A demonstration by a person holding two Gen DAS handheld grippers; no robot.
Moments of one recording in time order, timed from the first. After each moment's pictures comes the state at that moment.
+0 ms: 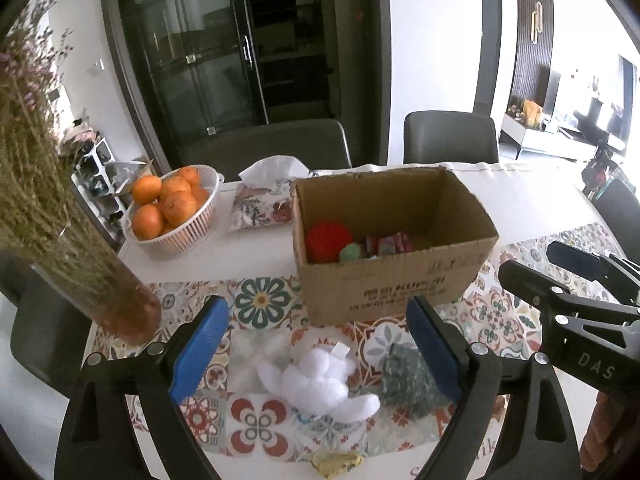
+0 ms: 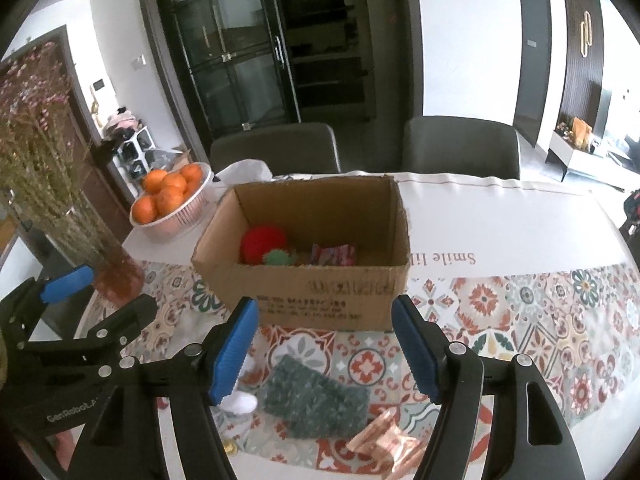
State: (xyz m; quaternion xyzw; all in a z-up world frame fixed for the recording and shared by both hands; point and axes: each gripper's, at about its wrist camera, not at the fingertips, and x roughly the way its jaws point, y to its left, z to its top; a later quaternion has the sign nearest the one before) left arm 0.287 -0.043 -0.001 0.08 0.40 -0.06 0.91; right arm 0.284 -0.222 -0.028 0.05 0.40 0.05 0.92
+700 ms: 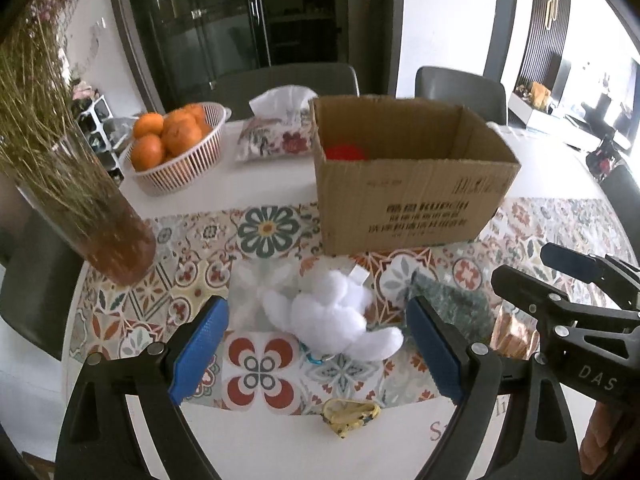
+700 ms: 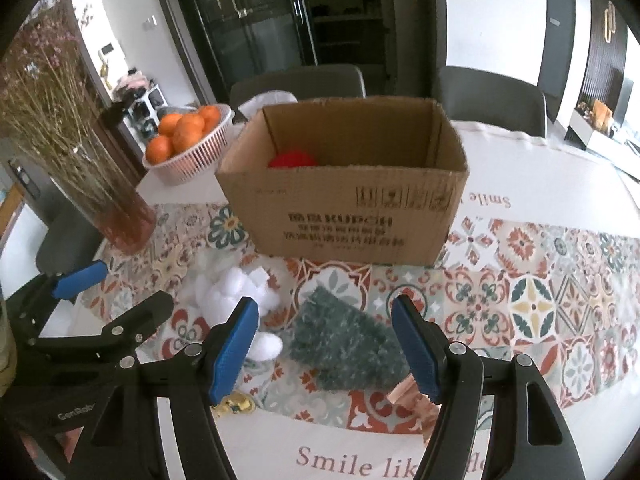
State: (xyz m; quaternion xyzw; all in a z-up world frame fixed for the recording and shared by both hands) left arm 0.264 -0.010 -0.062 0.06 0.47 -0.06 0.88; right arm 0.269 -0.185 -0.086 0.05 0.46 0.08 0.88
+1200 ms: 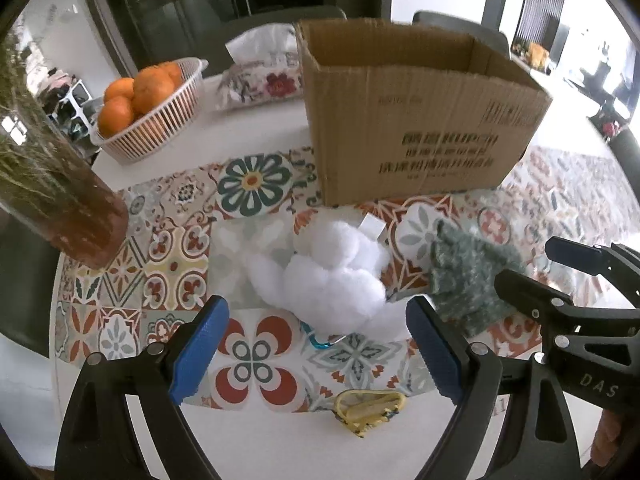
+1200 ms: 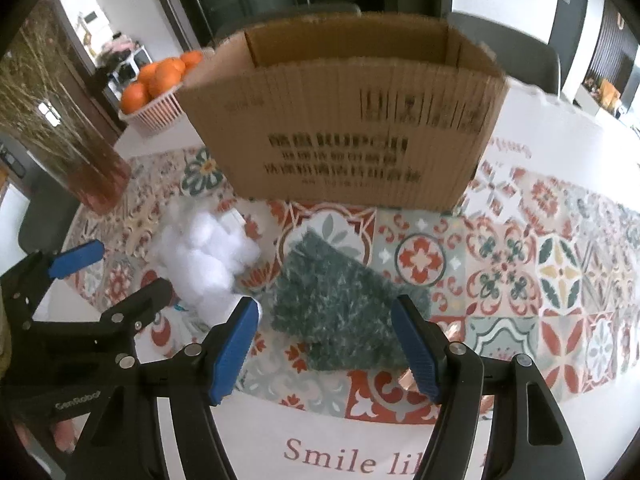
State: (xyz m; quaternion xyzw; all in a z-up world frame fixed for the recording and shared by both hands) left arm 0.285 -0.010 -0.128 0.10 0.53 -0.08 0.84; right arm 0.287 -0.178 -0.151 0.04 0.54 0.07 0.84
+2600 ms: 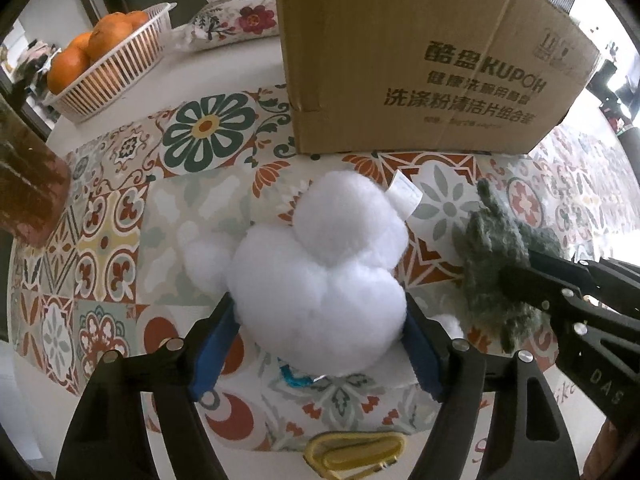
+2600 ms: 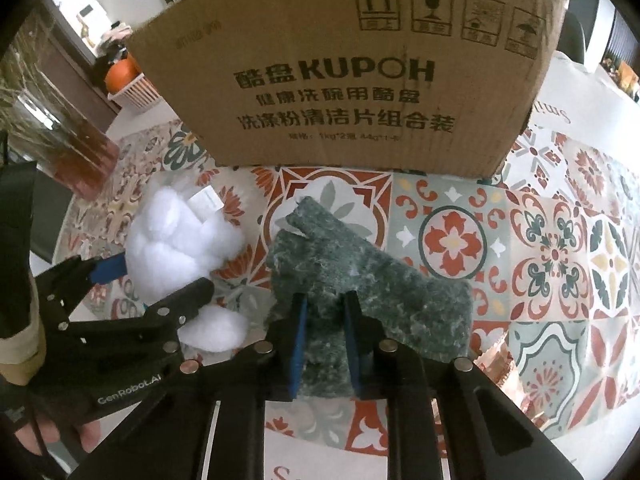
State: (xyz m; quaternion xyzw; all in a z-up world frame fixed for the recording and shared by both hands) left arm 0.309 -0.022 -0.201 0.07 0.57 -0.09 0.81; right arm 0.305 -0.178 -0.206 0.06 0.56 0.10 0.82
